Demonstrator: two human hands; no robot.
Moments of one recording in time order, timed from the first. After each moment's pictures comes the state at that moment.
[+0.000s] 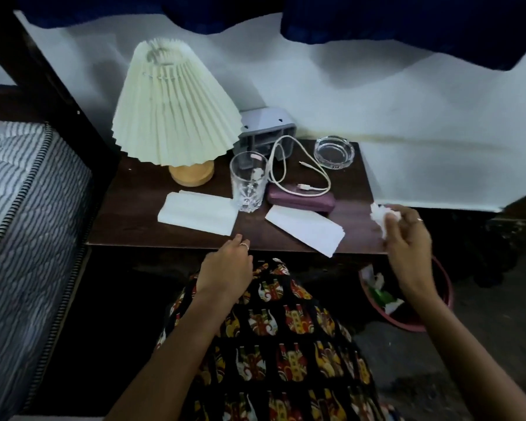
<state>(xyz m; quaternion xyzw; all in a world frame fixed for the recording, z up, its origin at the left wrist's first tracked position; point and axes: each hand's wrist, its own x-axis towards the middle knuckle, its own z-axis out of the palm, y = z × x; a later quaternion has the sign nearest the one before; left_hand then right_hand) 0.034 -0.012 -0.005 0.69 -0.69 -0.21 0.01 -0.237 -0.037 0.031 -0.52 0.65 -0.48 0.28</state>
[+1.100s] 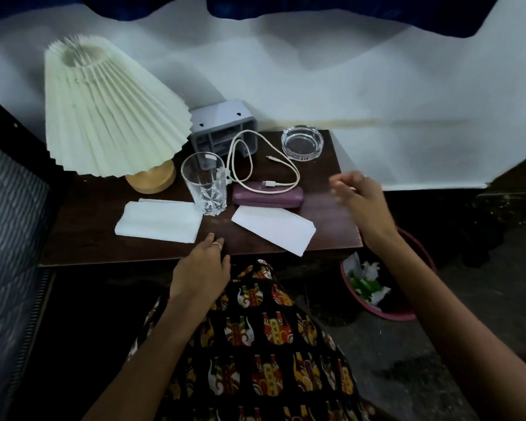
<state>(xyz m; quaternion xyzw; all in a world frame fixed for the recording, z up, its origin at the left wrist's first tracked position) 0.008 -0.028 -0.011 0.73 -0.65 -0.22 0.01 -0.252 -0.106 0.031 -0.52 0.64 -0.42 0.38</state>
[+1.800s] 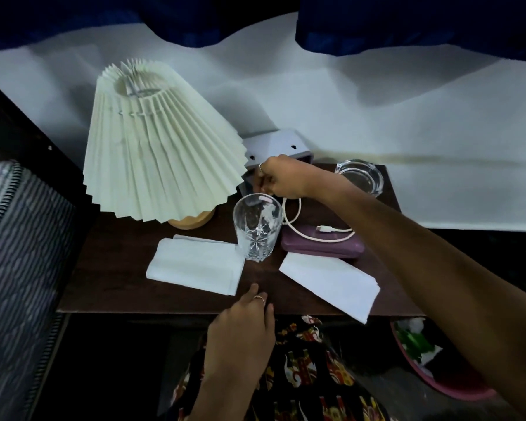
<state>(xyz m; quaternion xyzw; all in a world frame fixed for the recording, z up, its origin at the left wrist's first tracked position) 0.022 -0.041 -0.007 0.73 -0.63 -0.25 0.05 -0.067 -0.273 0.047 -0.87 0.44 0.02 0.24</state>
